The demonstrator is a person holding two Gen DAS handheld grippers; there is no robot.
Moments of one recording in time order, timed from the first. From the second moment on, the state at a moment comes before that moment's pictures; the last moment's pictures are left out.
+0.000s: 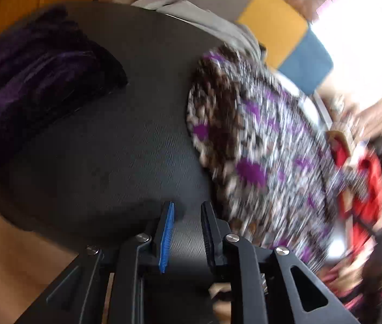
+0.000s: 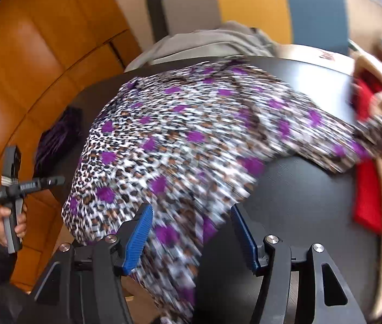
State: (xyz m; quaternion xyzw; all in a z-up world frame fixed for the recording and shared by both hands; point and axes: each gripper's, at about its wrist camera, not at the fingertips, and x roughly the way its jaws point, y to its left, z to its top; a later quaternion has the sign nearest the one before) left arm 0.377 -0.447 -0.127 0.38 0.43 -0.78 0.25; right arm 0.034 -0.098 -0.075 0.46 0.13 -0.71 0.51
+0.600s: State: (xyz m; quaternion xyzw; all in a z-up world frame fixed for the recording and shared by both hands) left arm 0.317 -0.546 -0.103 0.33 0.42 -0.78 0.31; right arm 0.012 -0.146 -0.128 0.41 0.21 -0.74 0.49
